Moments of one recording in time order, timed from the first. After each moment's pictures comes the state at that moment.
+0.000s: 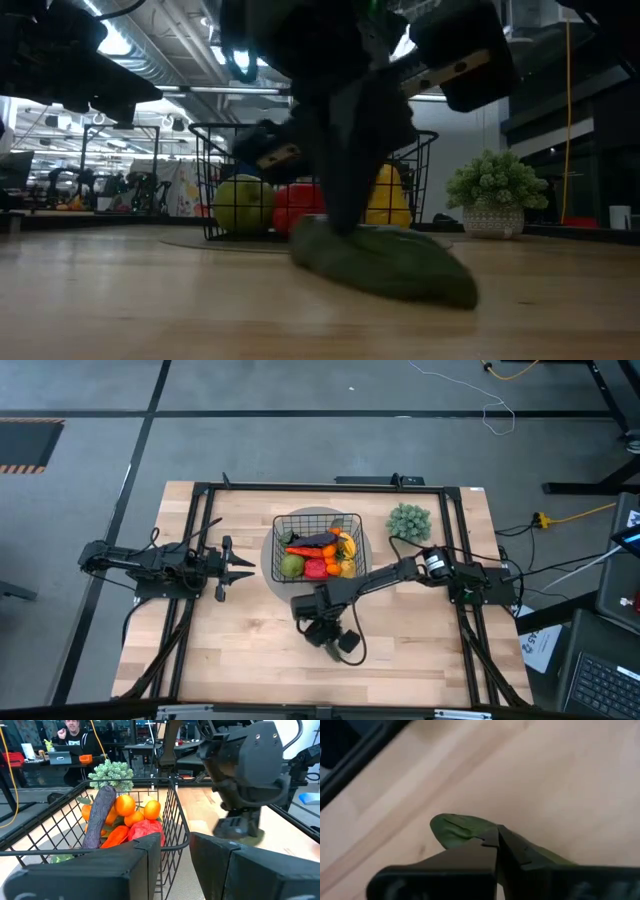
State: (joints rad) left arm -0.12 0.02 0.01 0.04 -0.17 0.01; right arm 0.23 2.32 1.82 -0.85 -0.51 -0.61
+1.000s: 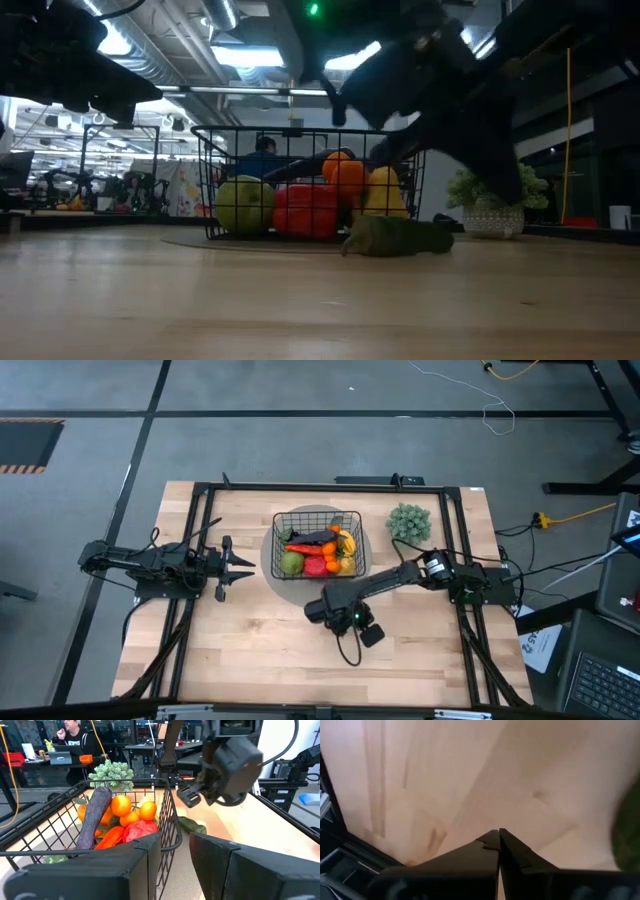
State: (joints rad) left arm -0.12 0.02 0.01 0.05 -0.17 0.01; right arm 0.26 2.32 1.93 -1.57 -0.26 -0.31
